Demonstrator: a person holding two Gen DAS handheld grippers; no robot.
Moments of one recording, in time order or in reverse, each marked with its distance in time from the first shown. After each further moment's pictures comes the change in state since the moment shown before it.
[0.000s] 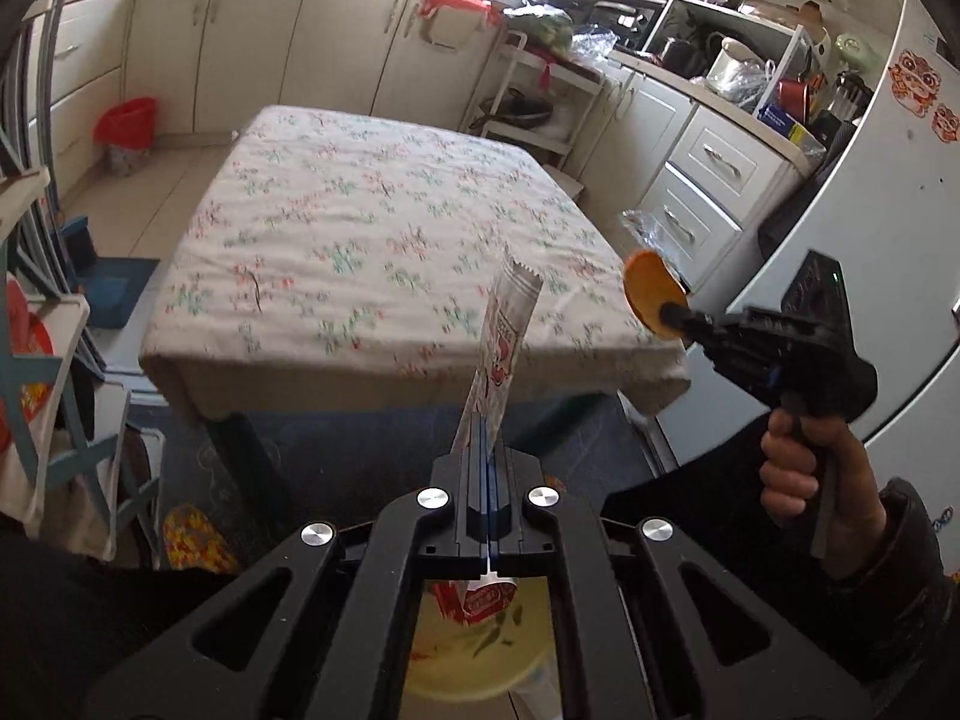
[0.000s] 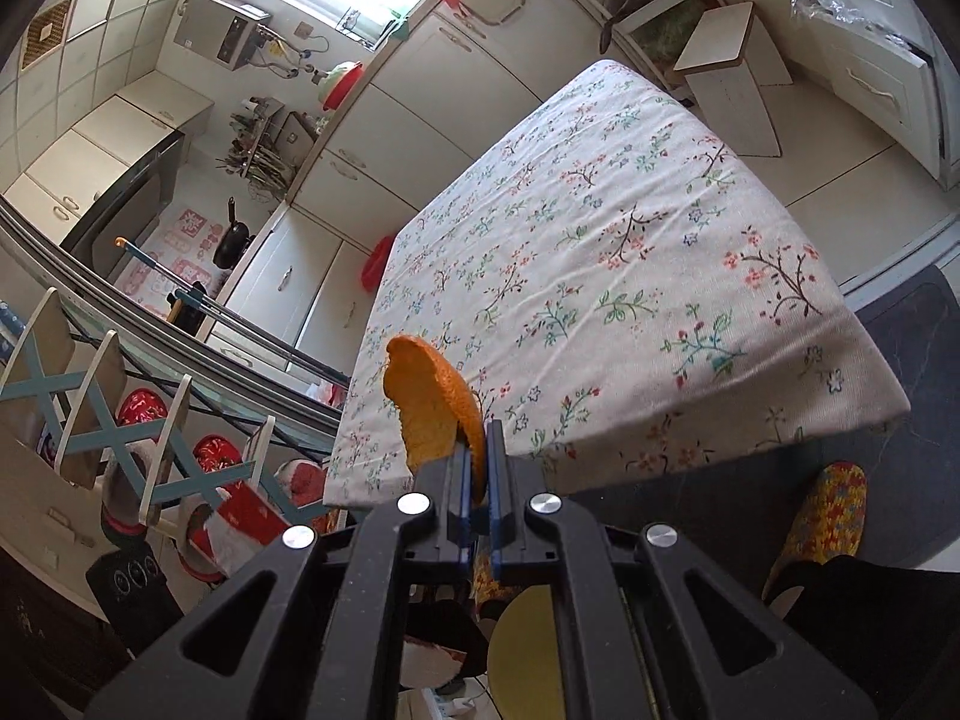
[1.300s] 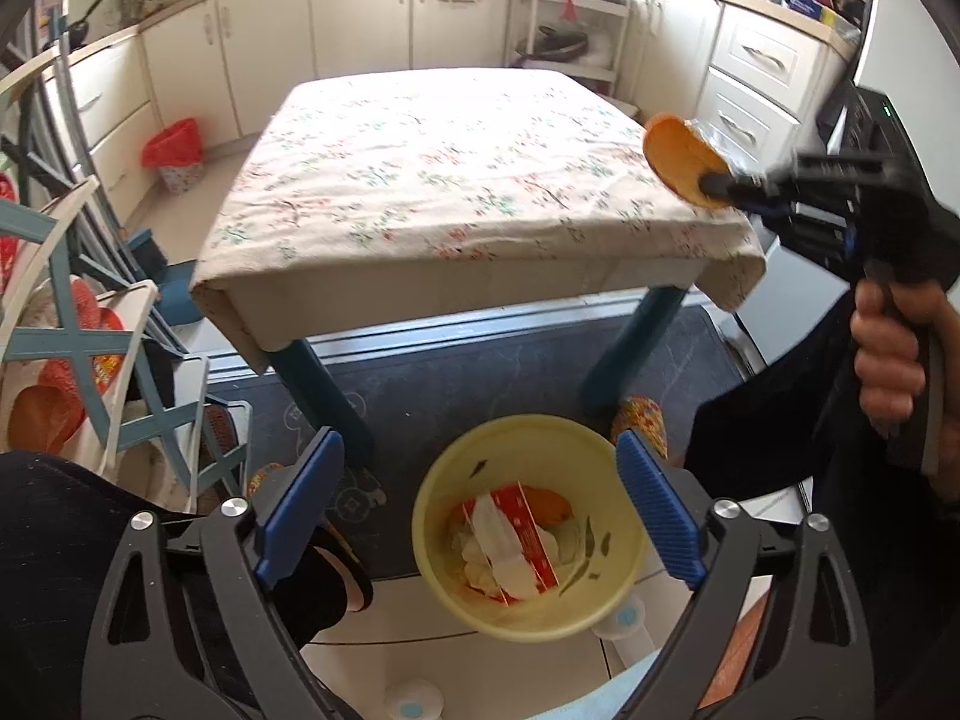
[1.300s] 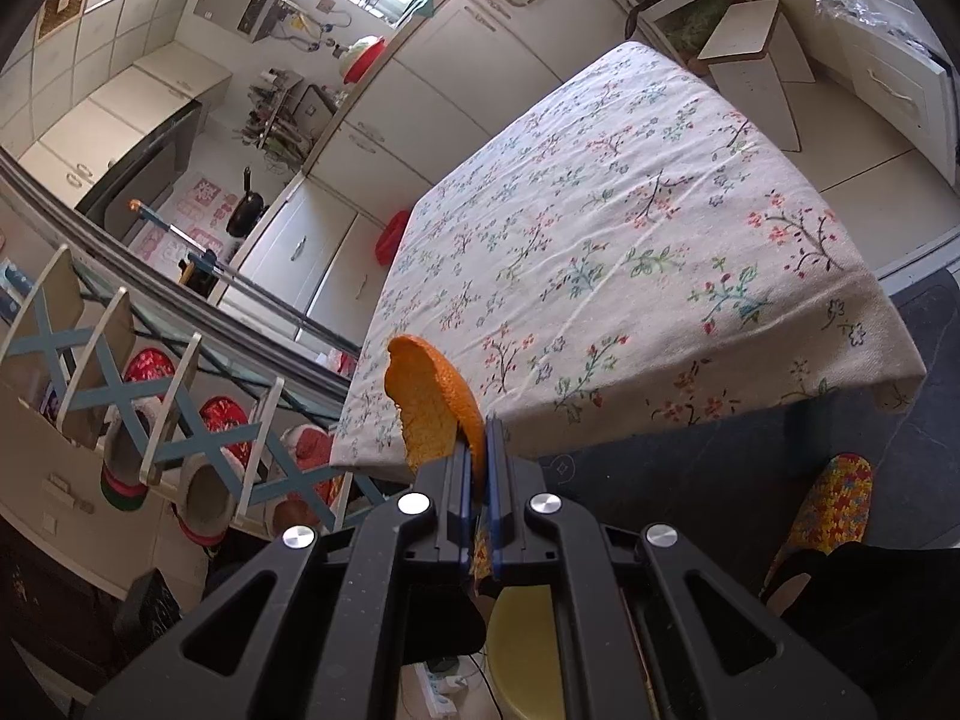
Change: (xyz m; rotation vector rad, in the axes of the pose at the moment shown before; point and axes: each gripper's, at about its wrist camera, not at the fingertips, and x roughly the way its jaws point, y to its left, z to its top) left arm 0.014 -0.028 -0.050 0.125 0.083 0.274; right arm -0.001 0.009 -0.026 -0.061 0.055 0.021
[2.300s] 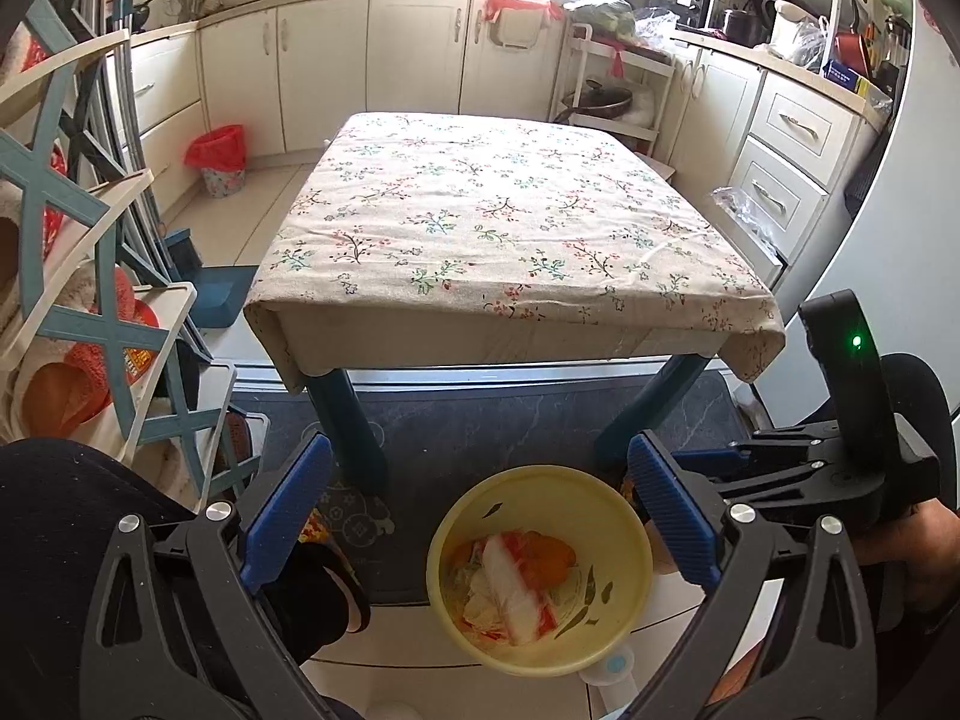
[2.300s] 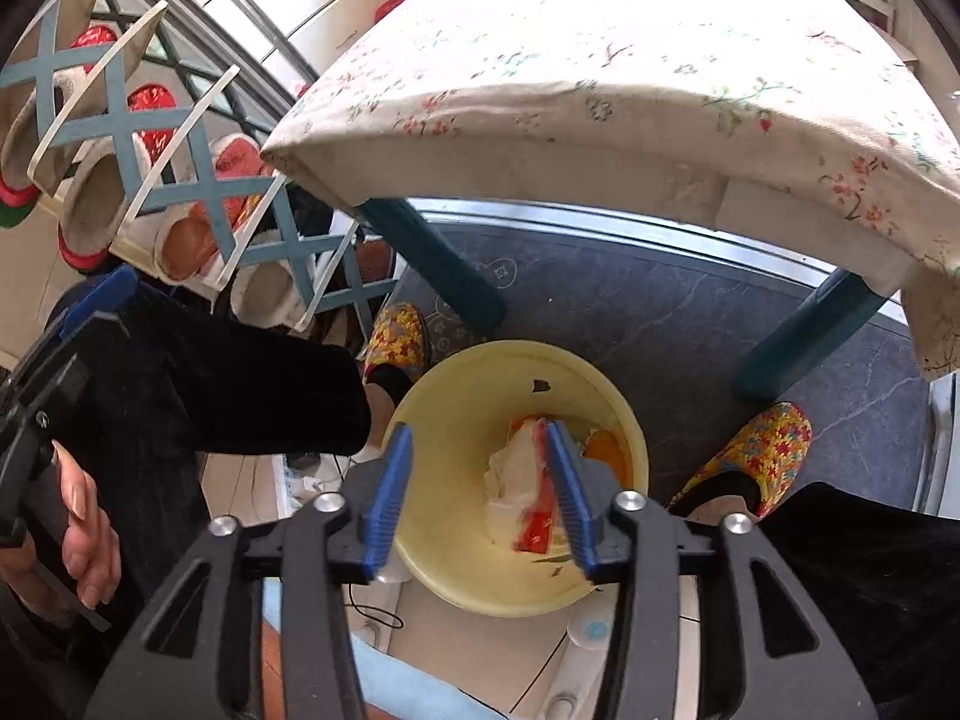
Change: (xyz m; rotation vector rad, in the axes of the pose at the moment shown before) left arm -0.017 0.017 0.004 -0.104 -0.106 0.038; right arm 0.071 0.035 -0.090 -0.364 0.452 -0.254
